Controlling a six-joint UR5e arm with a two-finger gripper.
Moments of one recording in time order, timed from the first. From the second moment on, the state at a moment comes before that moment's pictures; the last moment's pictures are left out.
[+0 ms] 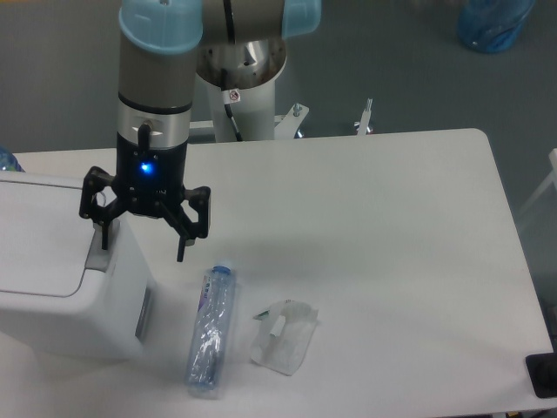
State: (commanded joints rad) arm 2.19 -1.76 -1.52 -1.00 1.29 0.20
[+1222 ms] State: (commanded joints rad) arm 2.28 -1.75 -1.50 -0.99 1.29 0.21
